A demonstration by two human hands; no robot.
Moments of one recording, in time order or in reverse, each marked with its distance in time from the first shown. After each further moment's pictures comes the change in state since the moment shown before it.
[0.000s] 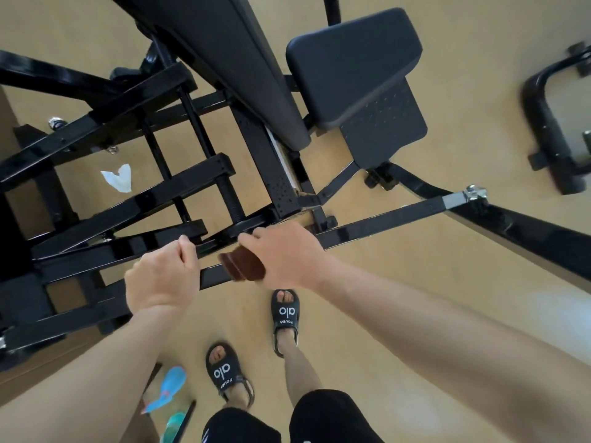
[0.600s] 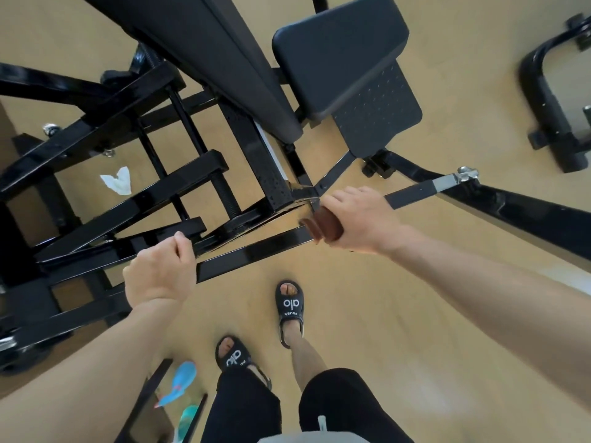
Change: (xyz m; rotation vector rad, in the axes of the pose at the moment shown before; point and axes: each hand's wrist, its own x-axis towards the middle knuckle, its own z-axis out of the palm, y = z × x) left_hand 0.000 -0.001 0.000 0.040 0.016 0.013; right_hand -0.083 0.100 -0.021 -0.109 0.041 0.288
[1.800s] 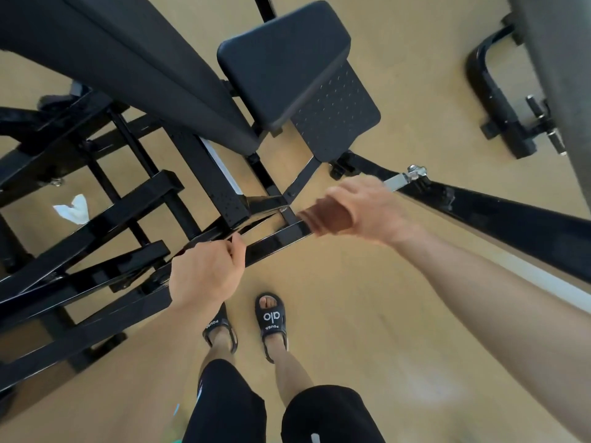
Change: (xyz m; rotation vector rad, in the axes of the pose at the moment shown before) left_hand -0.006 0.128 0.021 0.012 -0.234 0.387; right_hand -0.043 0.089 0.001 0.071 0.199 0.127
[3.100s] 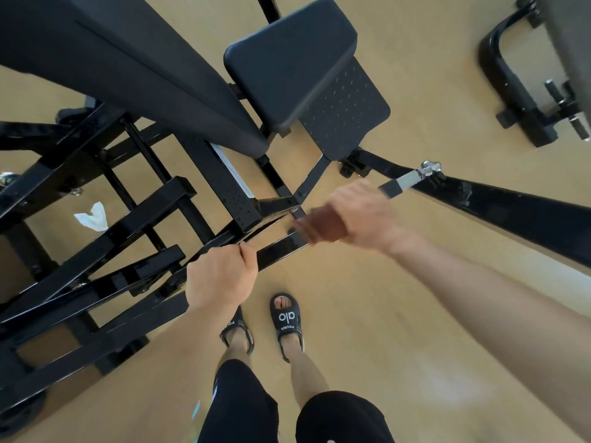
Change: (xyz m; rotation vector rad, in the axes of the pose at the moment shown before) left_hand 0.002 0.002 -0.002 0.050 -0.051 -0.072; right_hand 0.006 -0.031 0.006 -0.003 0.062 -0.012
